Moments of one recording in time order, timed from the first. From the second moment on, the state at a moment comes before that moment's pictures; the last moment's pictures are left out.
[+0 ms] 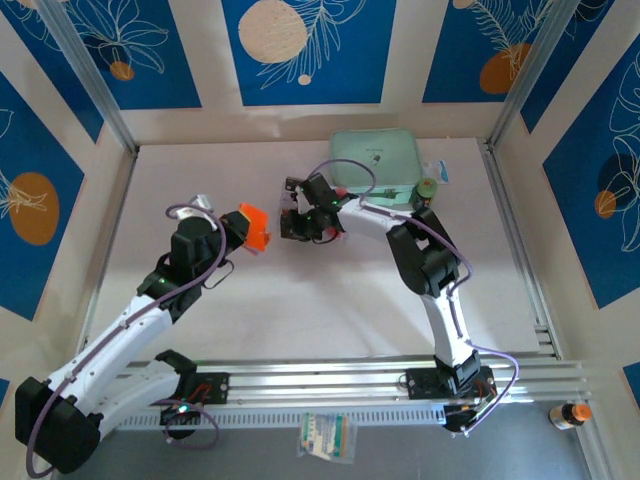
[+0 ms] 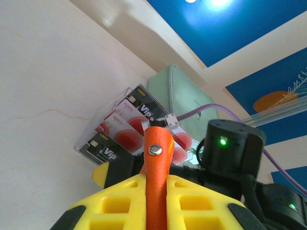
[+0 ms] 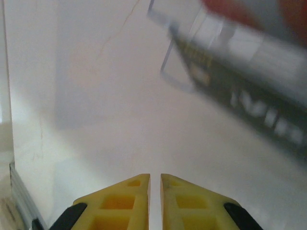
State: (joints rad) left arm -0.49 0.91 0.69 -0.10 -0.11 -0.95; right arm 0.66 2.13 1.53 -0.34 -0.49 0.64
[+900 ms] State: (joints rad) left arm -0.59 1.18 0.57 0.56 -0.09 -1.36; right arm 0.61 1.32 1.01 -0.11 -0.58 0.91
